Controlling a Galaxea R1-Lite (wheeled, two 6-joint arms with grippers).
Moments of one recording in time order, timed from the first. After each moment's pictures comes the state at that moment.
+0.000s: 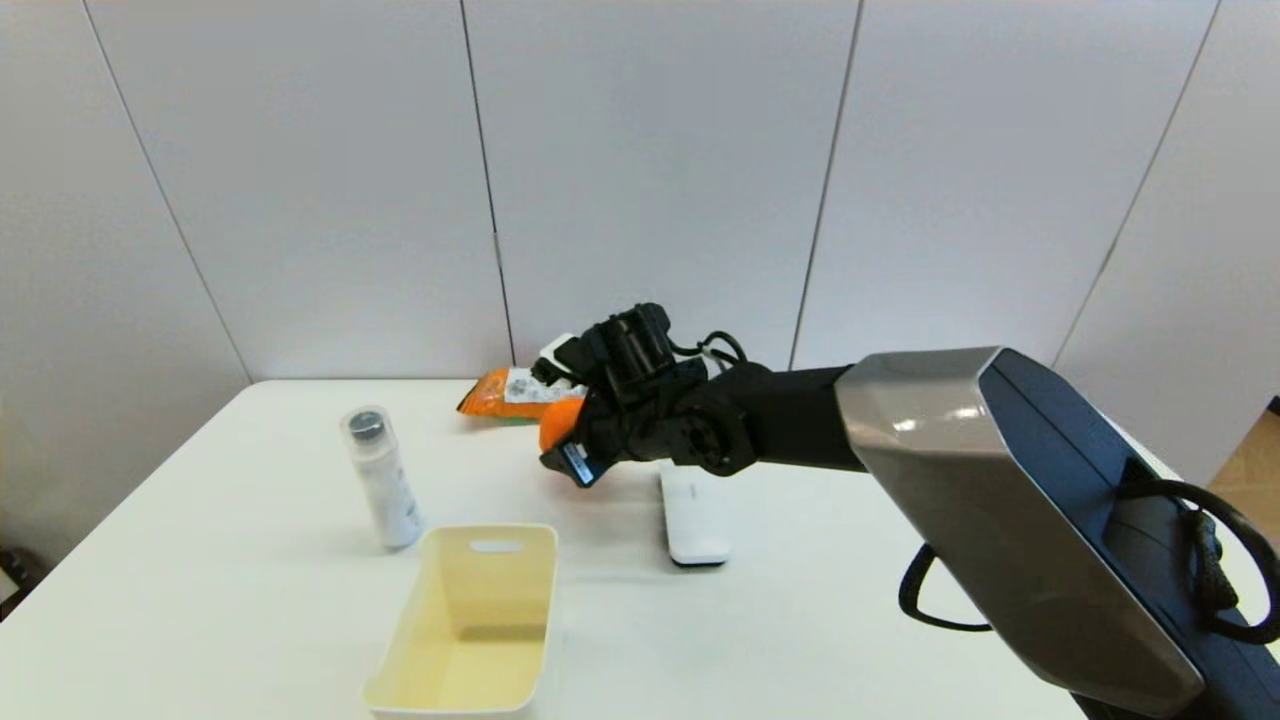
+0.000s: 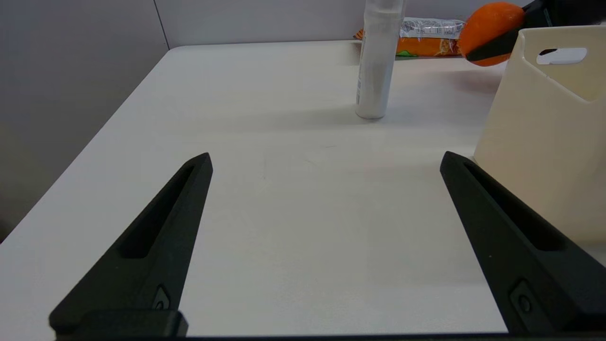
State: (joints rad) left arm 0.00 0.00 0.00 0.00 -0.02 0.05; right arm 0.74 2.48 -1.96 0.07 0.03 -0.21
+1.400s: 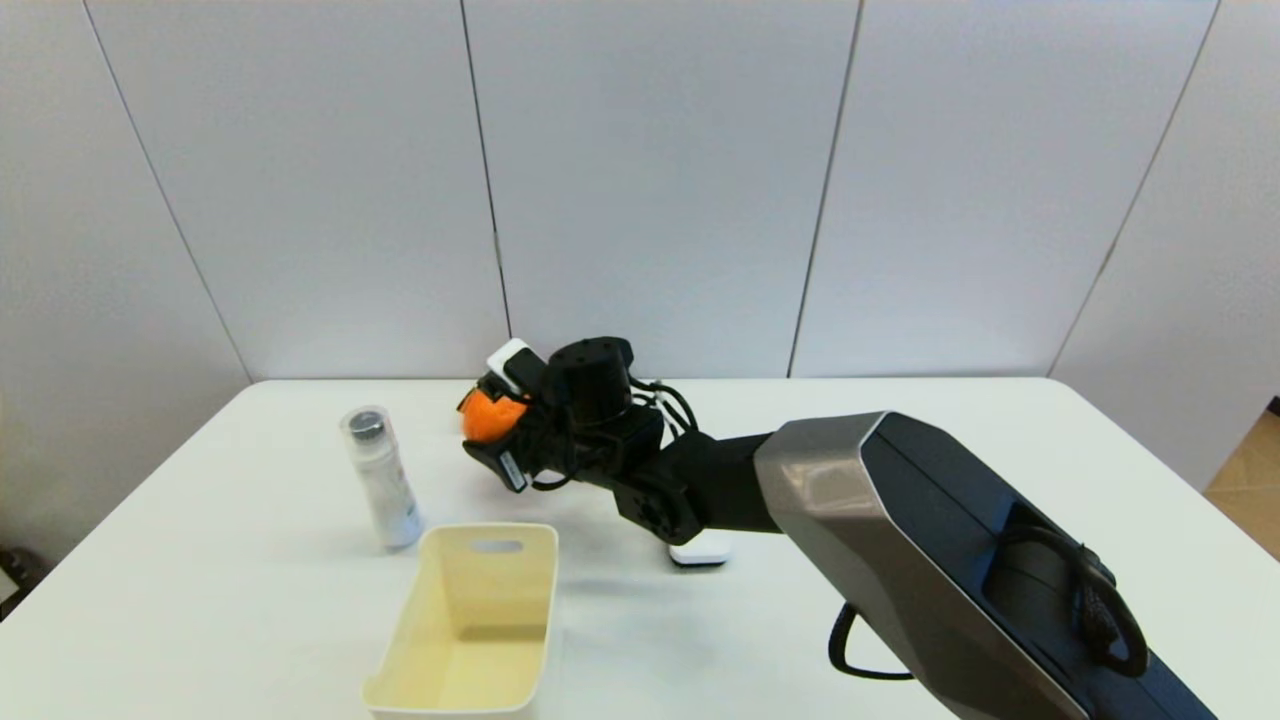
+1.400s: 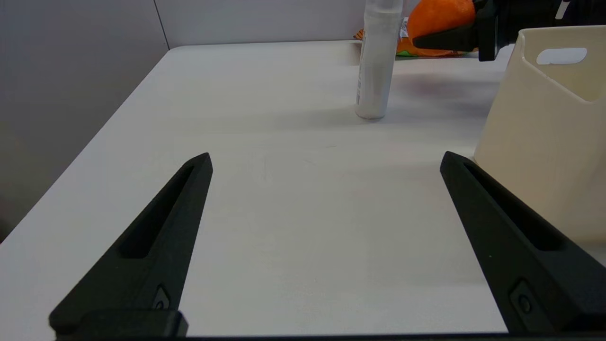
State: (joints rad) left arm 0.00 0.00 0.00 0.00 -0.02 0.05; right arm 0.81 2.60 -1.96 -0.40 0.10 -0.21
